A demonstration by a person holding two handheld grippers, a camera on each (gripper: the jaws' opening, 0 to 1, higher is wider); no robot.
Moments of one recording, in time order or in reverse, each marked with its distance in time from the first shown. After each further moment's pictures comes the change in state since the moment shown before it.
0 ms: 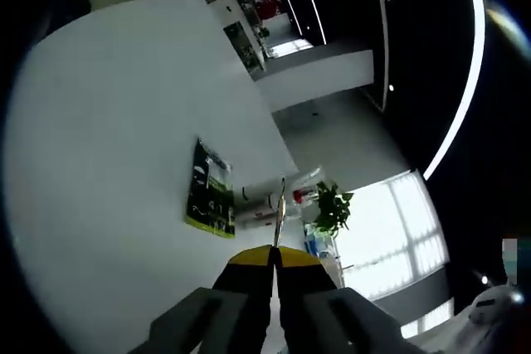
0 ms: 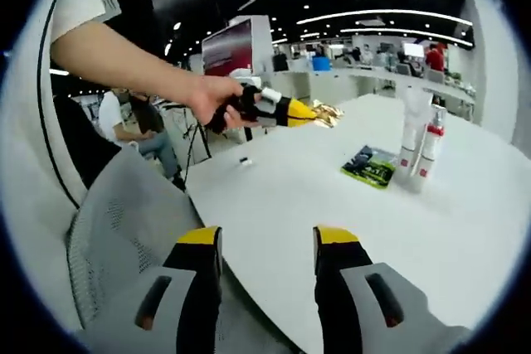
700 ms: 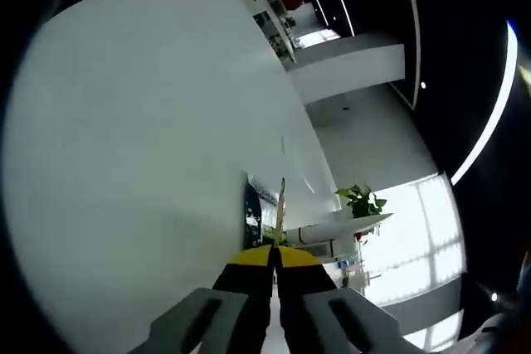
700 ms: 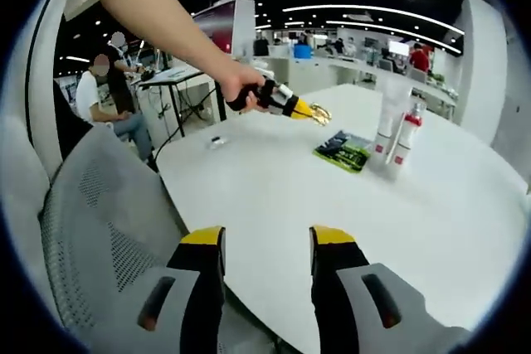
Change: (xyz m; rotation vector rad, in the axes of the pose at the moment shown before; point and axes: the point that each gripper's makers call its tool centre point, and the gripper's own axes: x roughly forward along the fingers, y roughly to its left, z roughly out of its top) left arm 0.059 0.070 0.072 -0.038 0.039 0.143; right arm 0.000 -0.021 -0.017 0.043 0.055 -0.093
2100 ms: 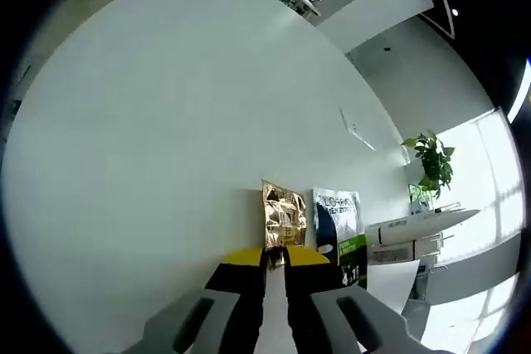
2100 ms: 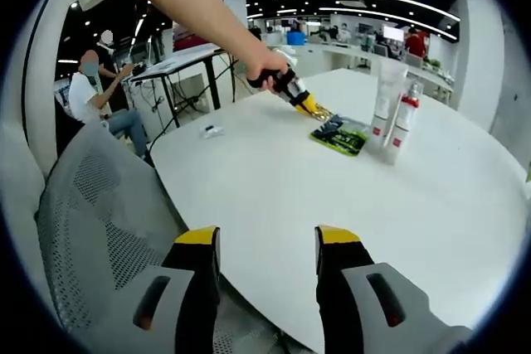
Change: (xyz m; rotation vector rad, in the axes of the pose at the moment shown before) left arm 0.031 0.041 0.029 0.222 0.199 0.374; right arm 0.002 -0.004 -0.010 0.033 0.045 -0.013
